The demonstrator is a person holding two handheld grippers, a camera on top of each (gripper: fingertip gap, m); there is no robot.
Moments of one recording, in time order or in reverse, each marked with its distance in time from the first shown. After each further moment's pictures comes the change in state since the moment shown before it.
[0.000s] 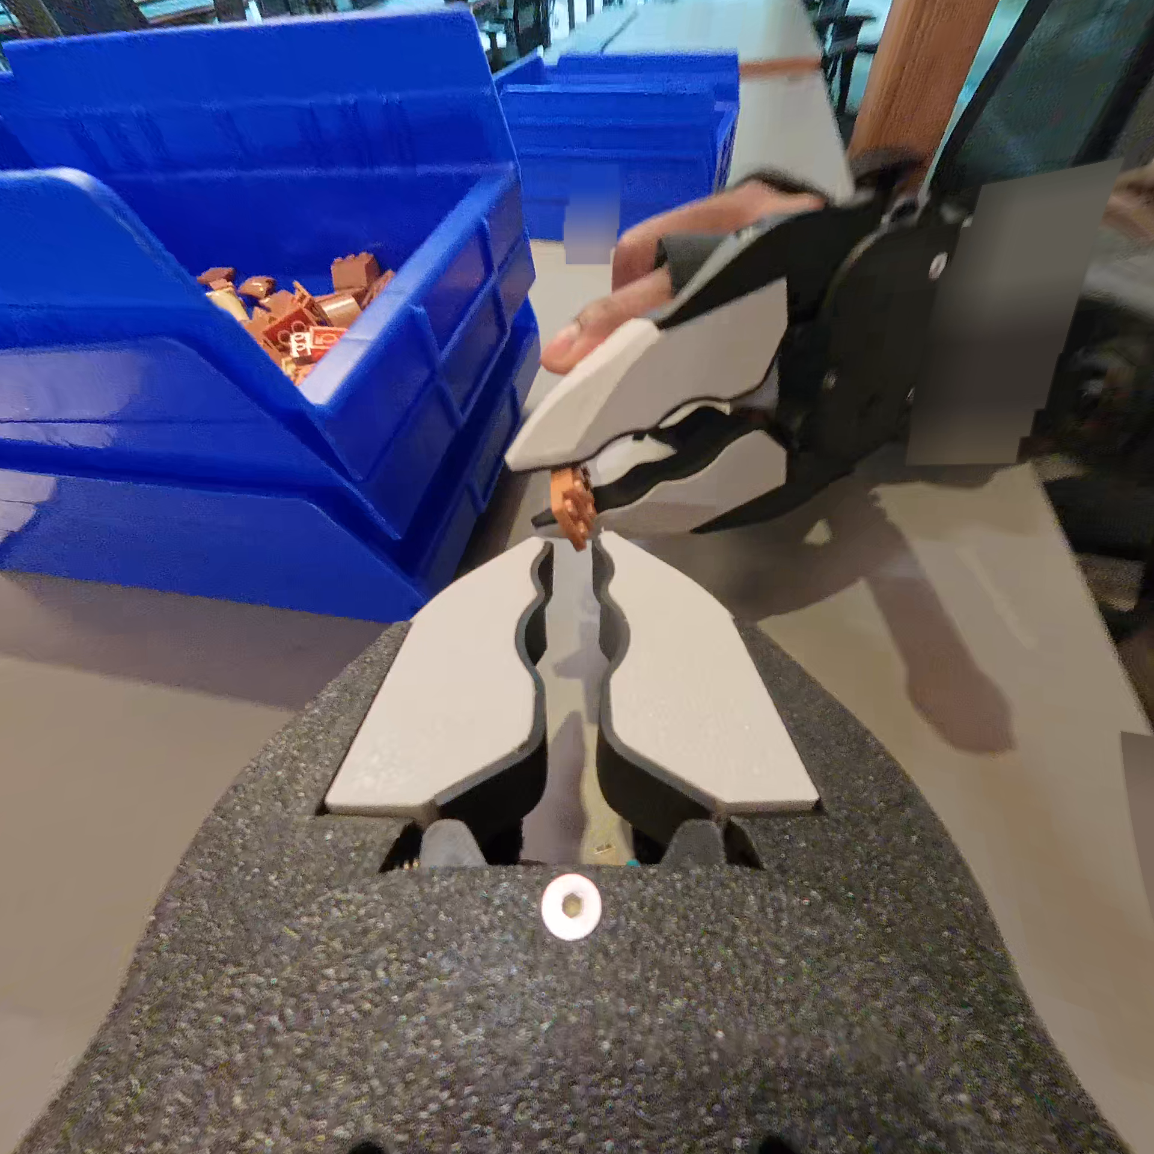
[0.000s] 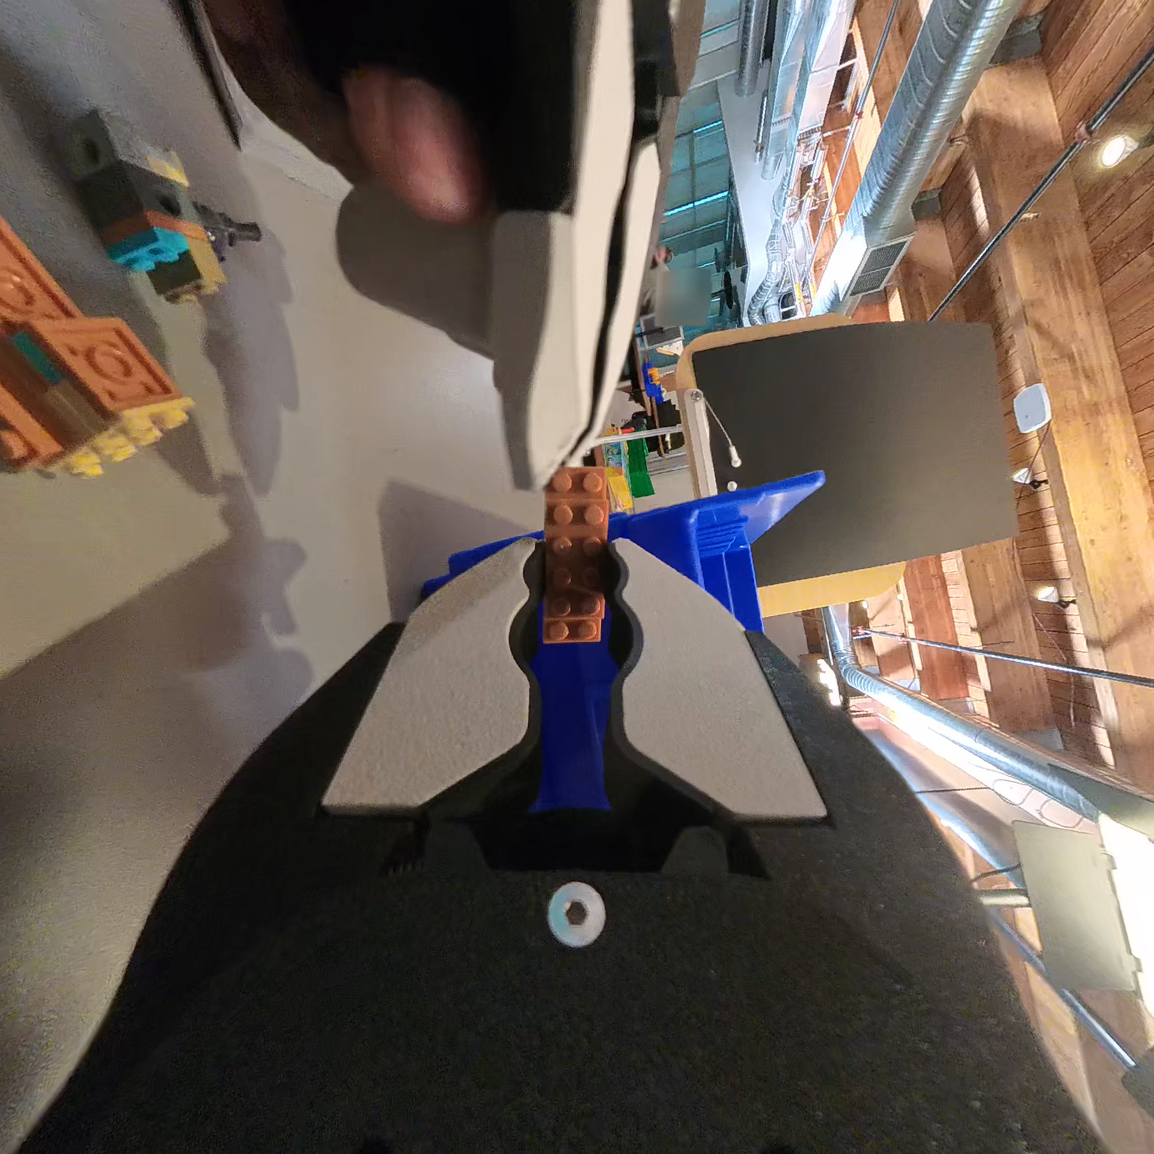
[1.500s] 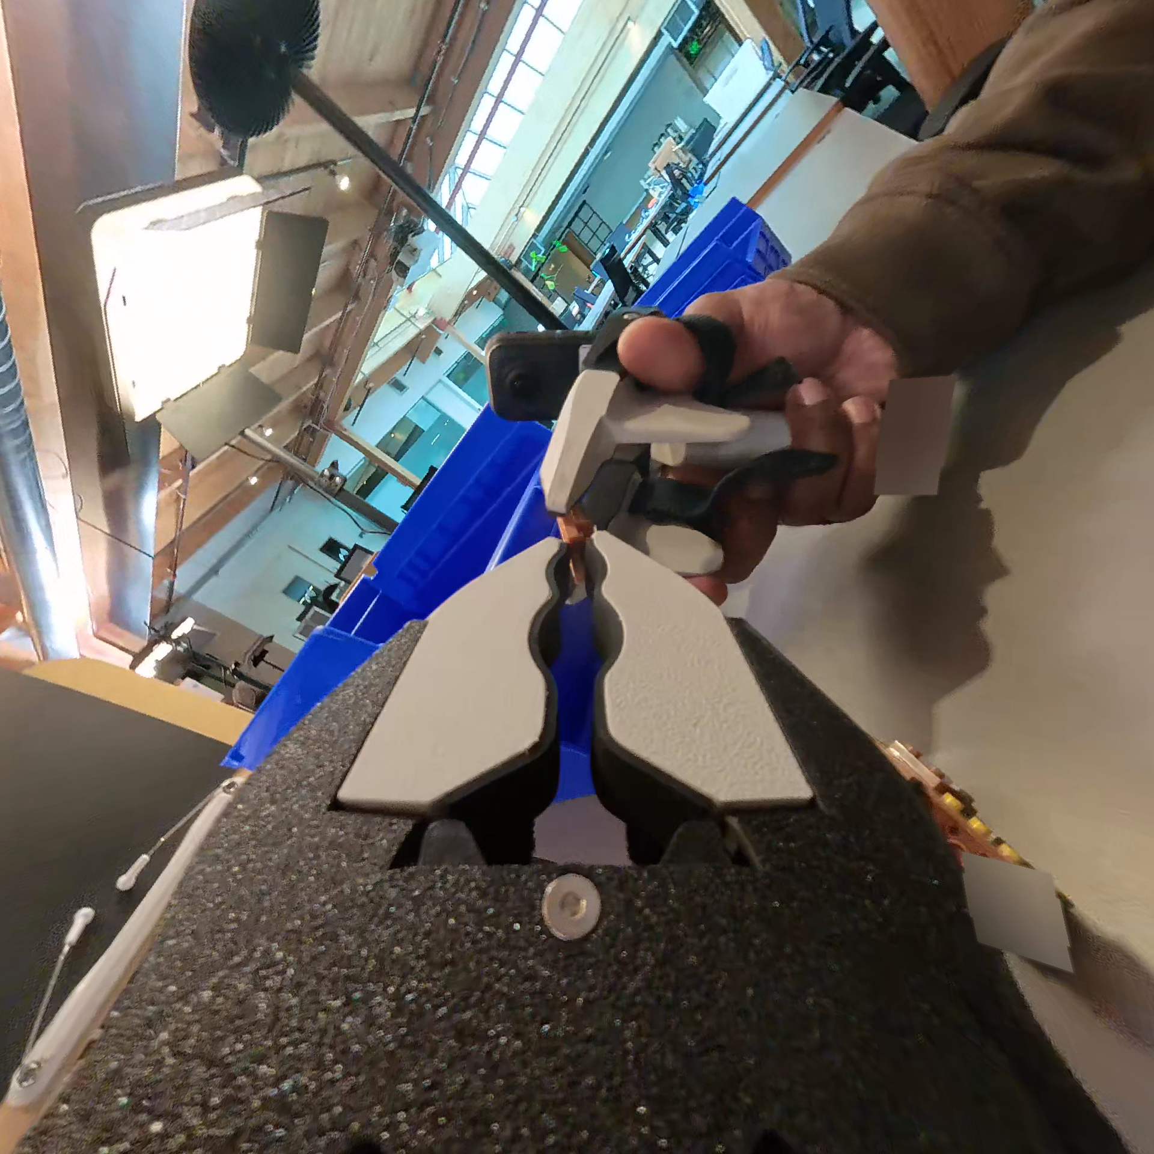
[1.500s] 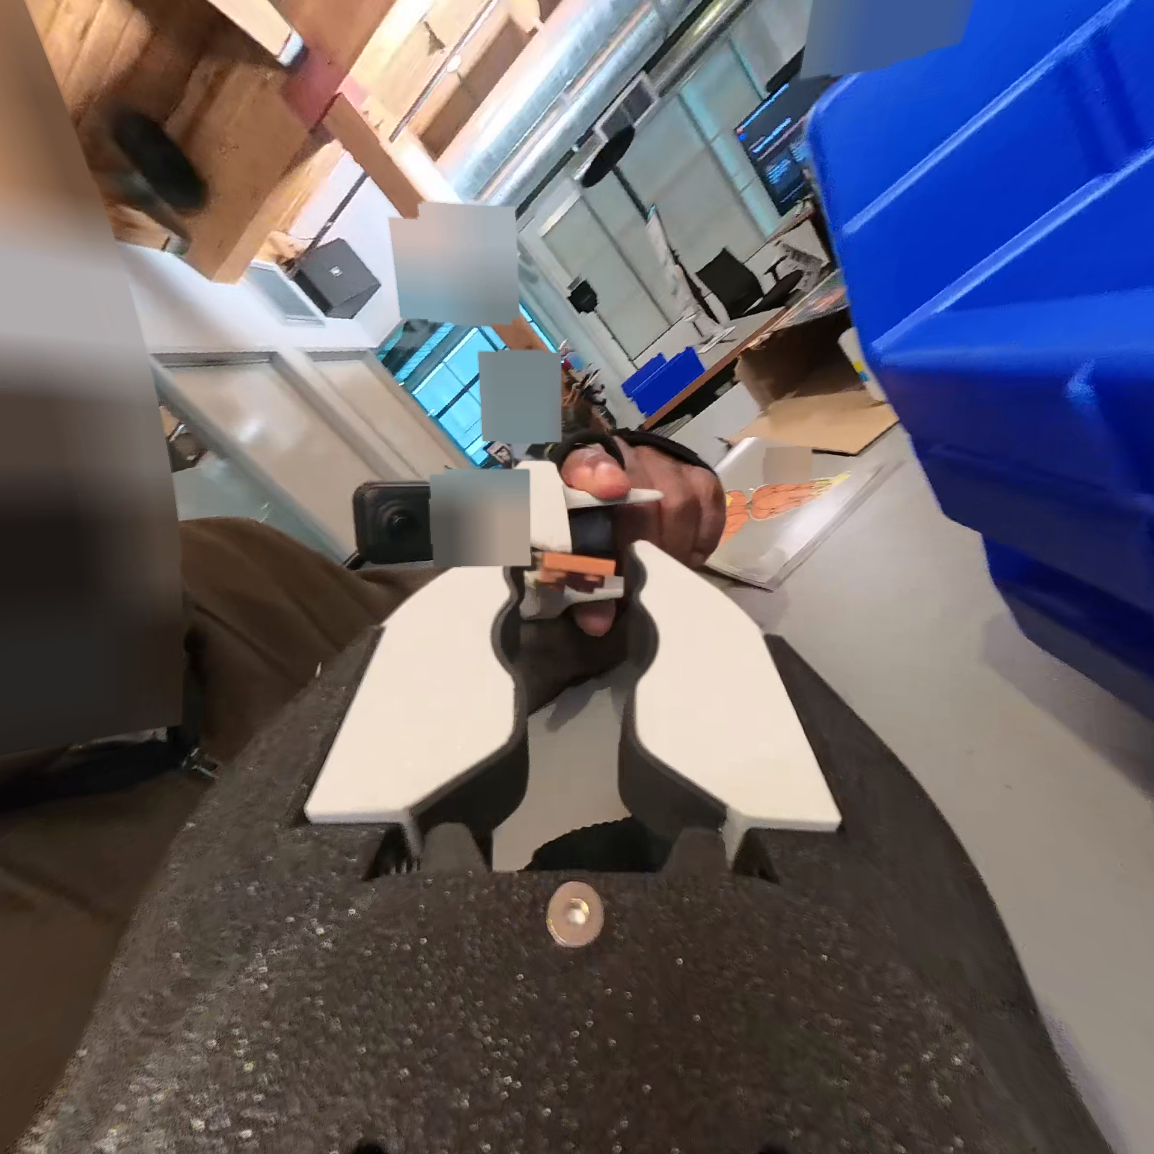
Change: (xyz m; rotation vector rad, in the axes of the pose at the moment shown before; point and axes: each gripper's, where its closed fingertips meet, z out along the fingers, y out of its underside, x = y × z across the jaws) left arm 0.029 -0.044 -0.017 0.315 -0.257 0.776; right arm 0.030 -0.044 -0.034 0.594 -0.919 1.863
